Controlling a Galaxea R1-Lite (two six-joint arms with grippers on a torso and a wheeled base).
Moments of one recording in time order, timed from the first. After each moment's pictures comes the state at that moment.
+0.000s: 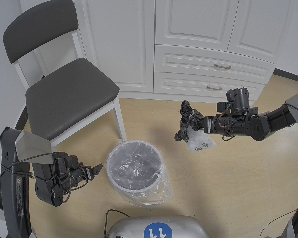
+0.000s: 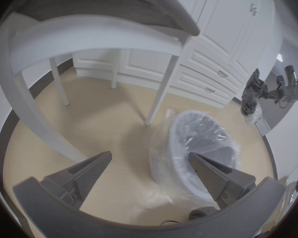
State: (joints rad) left arm -0.13 2.47 -0.50 -1.54 -0.16 -0.18; right arm 0.31 2.07 -1.22 -0.34 0.14 0.22
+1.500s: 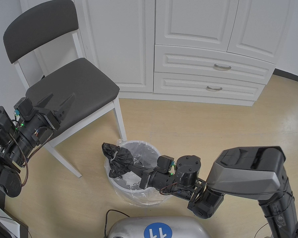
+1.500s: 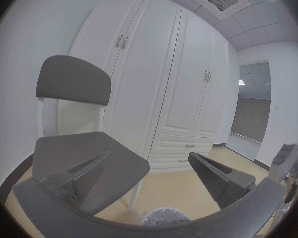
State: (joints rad) left arm -0.12 1.67 -0.40 -1.53 -0.24 -0.17; right arm 0.77 2.50 -0.93 -1.55 0.24 0.56
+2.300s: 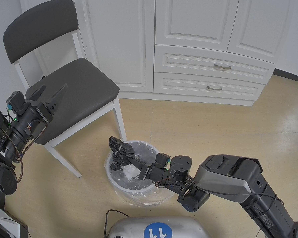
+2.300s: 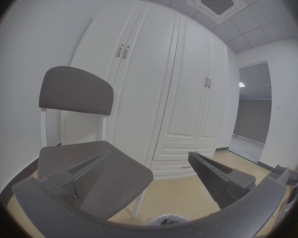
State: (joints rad) left arm -0.09 1.62 -0.42 -1.53 -0.25 -0.17; right arm 0.70 2.74 -1.24 -1.55 0.26 0.64
